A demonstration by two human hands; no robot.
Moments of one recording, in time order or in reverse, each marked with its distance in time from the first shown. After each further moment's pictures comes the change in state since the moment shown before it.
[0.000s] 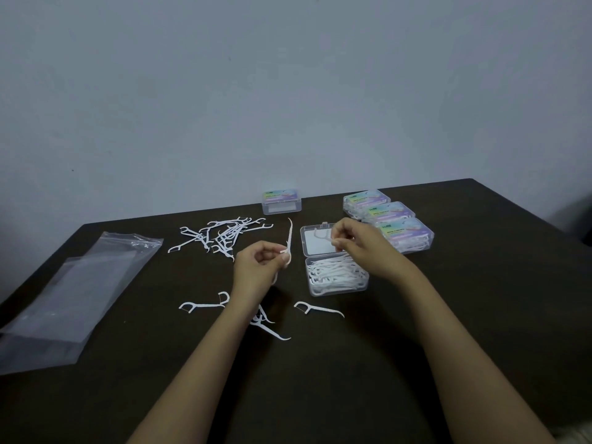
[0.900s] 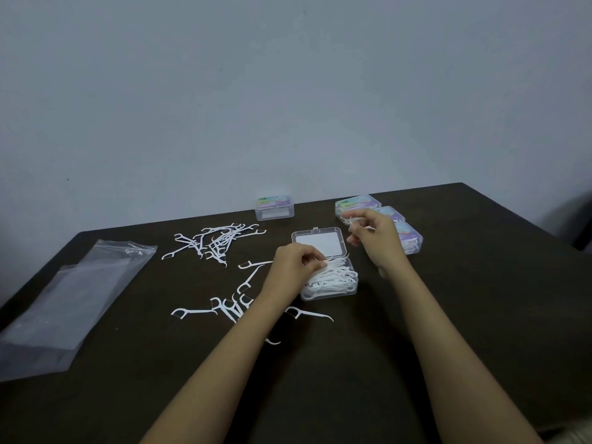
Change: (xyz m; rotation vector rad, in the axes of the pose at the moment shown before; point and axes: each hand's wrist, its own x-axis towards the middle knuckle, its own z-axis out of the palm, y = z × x) left_hand 0.006 0.016 0.053 0.587 -0.229 0.299; right_hand 0.001 0.007 -0.015 0.422 0.422 0.222
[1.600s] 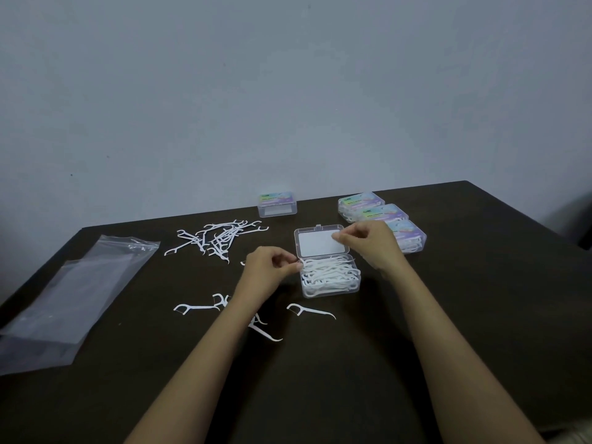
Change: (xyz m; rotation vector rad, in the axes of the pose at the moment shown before) left_hand -0.012 -0.028 -0.028 -0.006 0.031 -0.179; right_hand -0.006 0.001 0.006 -0.273 -0.124 0.041
